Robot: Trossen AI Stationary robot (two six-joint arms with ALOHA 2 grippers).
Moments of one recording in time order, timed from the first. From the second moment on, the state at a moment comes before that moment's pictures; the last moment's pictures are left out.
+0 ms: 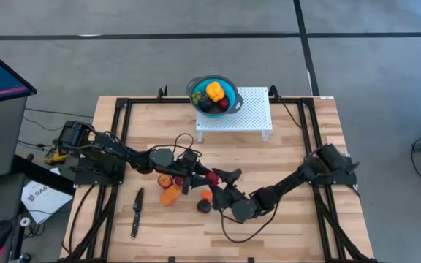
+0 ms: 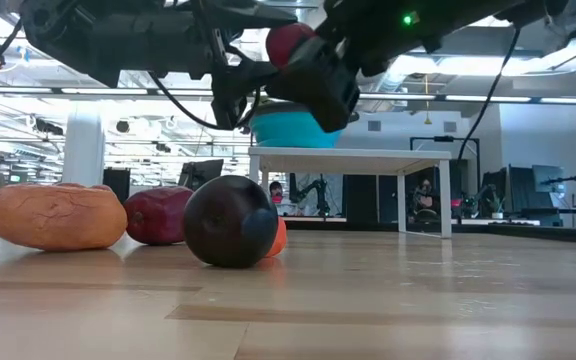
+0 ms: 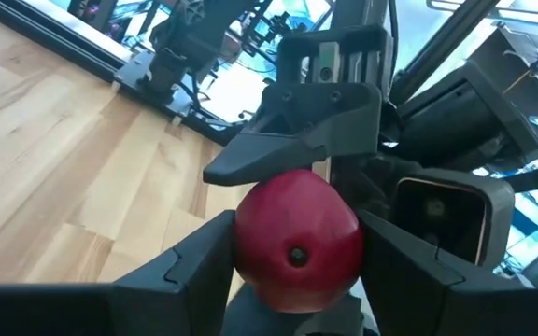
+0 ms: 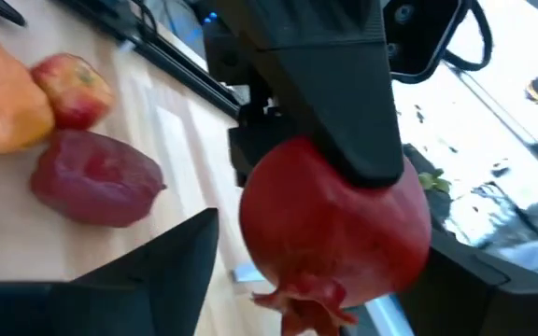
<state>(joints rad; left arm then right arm) -0.13 1.58 0.59 0.92 0.04 -0.61 0.52 2.01 1.10 0.65 1.25 -0.64</state>
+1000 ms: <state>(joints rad) -0.08 1.56 0.59 0.93 0.12 -0.41 0.60 1.99 1.11 0.64 1.28 -0.42</state>
